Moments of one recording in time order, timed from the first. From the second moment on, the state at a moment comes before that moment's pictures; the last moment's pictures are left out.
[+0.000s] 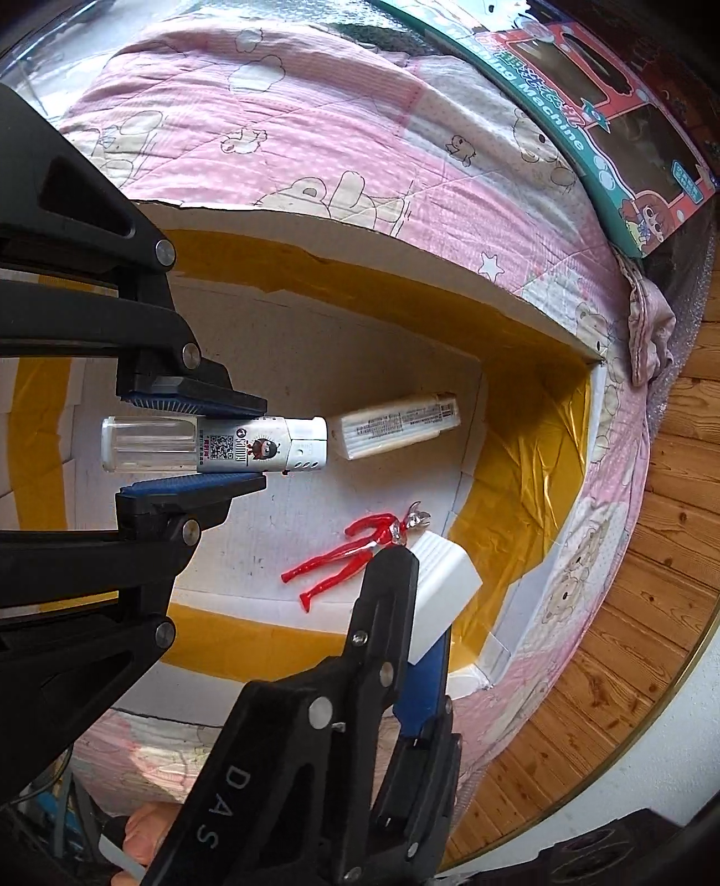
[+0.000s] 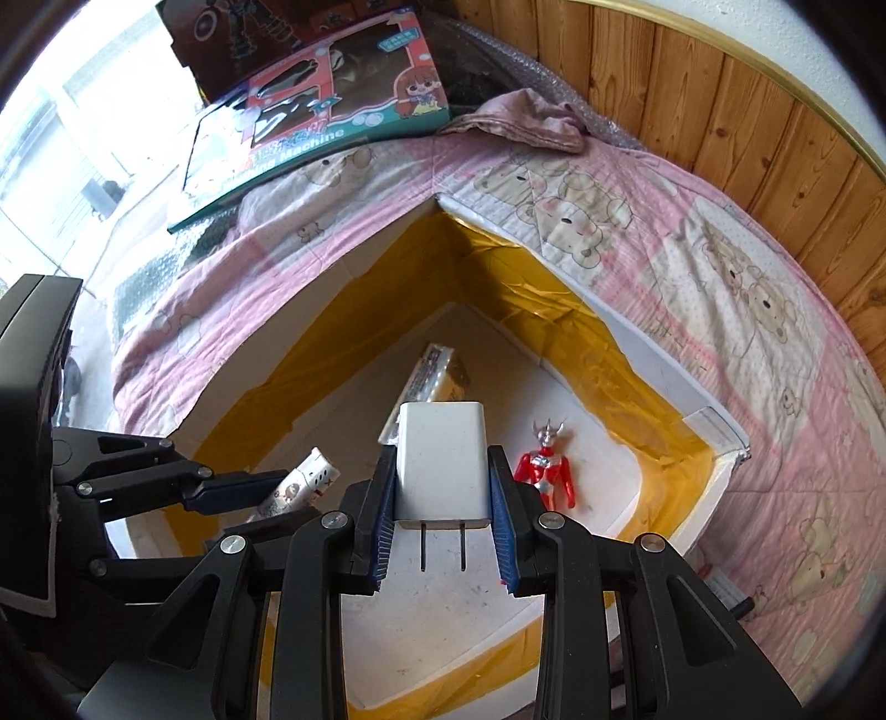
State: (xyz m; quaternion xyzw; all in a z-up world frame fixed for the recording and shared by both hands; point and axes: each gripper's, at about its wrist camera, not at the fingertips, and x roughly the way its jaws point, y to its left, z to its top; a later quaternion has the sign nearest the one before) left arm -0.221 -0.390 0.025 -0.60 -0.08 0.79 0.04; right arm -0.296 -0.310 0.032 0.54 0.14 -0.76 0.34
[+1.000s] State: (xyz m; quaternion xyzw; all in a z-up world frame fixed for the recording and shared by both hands) left arm -0.186 -0.430 0.032 -0.57 -0.16 0.80 0.03; right arm -0.269 -0.275 0.054 0.52 0.00 -0.79 0.33
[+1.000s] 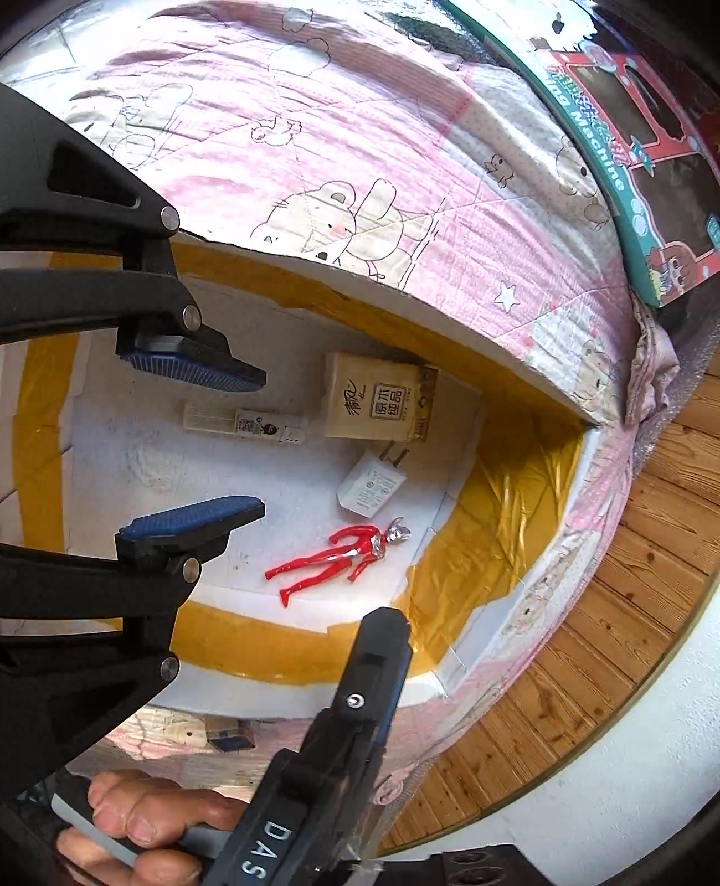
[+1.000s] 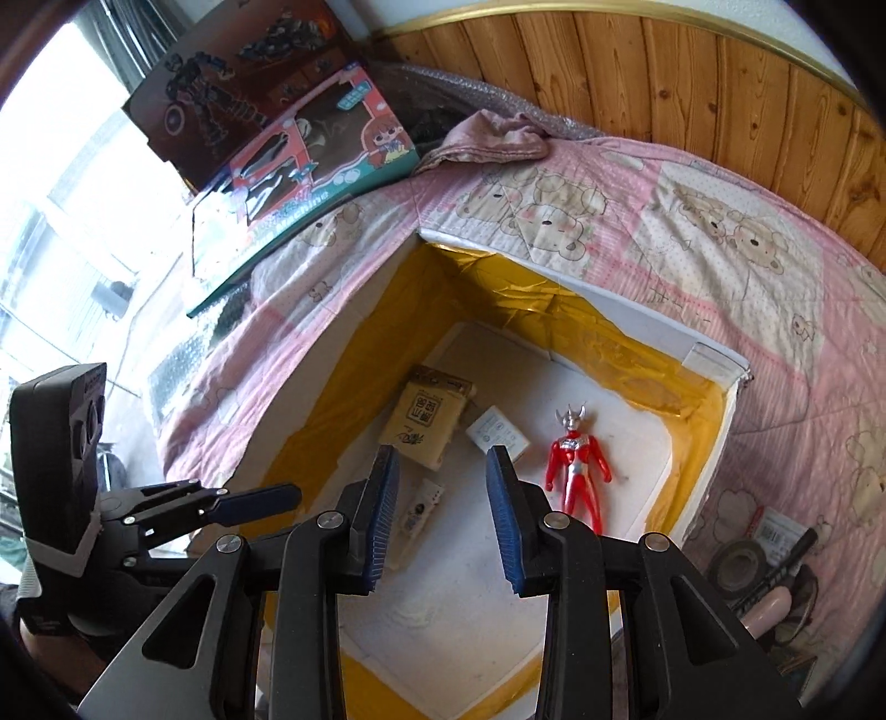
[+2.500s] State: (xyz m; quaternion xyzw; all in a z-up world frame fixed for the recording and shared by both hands) left arm -0.040 -0.174 0.069 -0.43 -0.05 0.87 0.25; right arm -0.026 -0.015 0.023 0.40 -0.15 -0.89 0.15
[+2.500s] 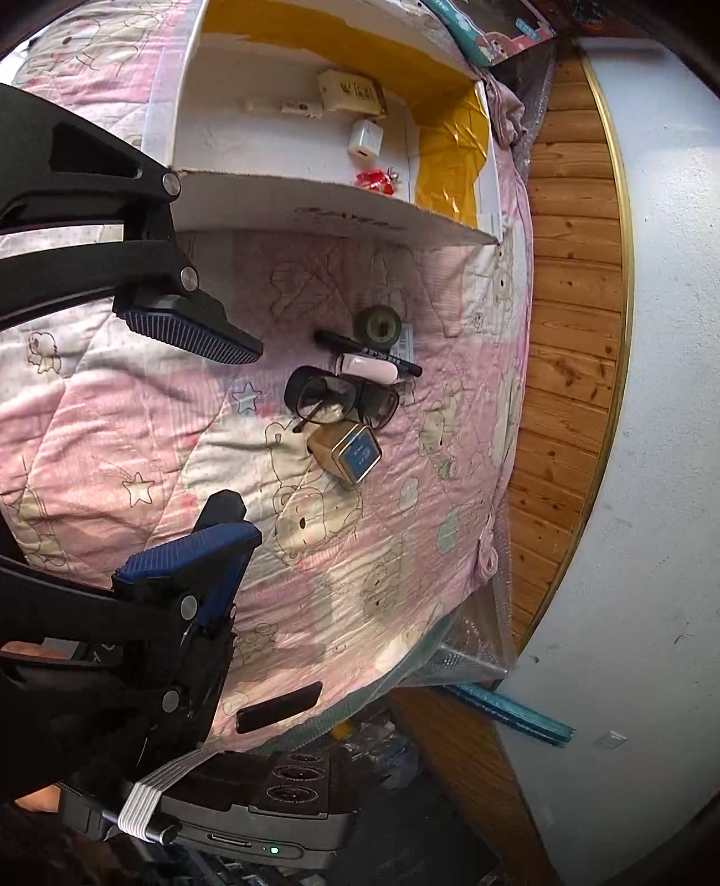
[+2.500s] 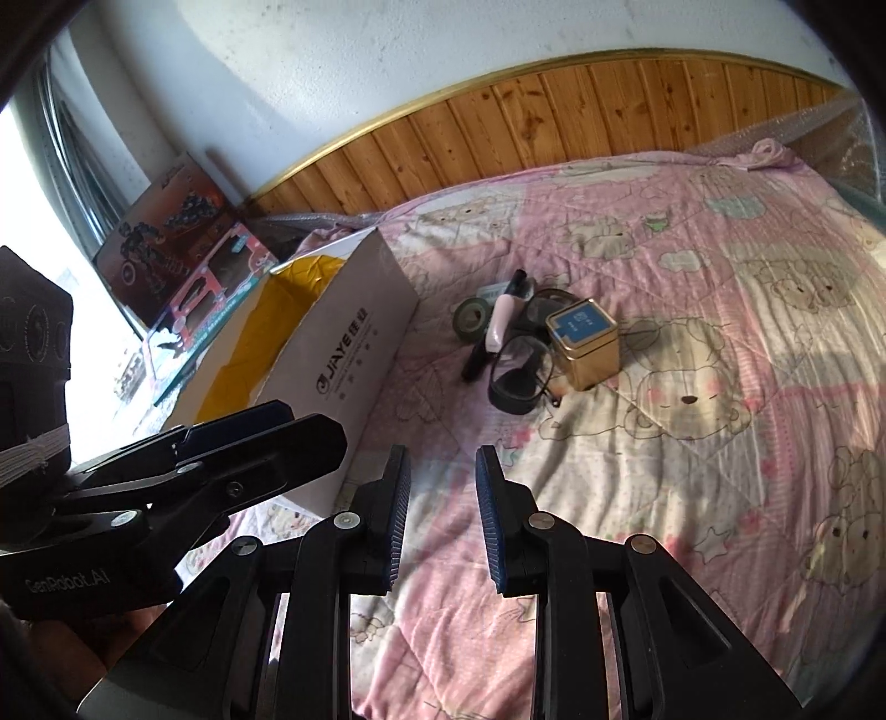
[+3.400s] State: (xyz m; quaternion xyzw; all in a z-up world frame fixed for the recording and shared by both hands) left arm -0.207 -0.132 -0.073 -0.53 -0.12 0.81 0.20; right arm -0.185 0.021 -0.068 0.42 0.03 -0.89 0.17
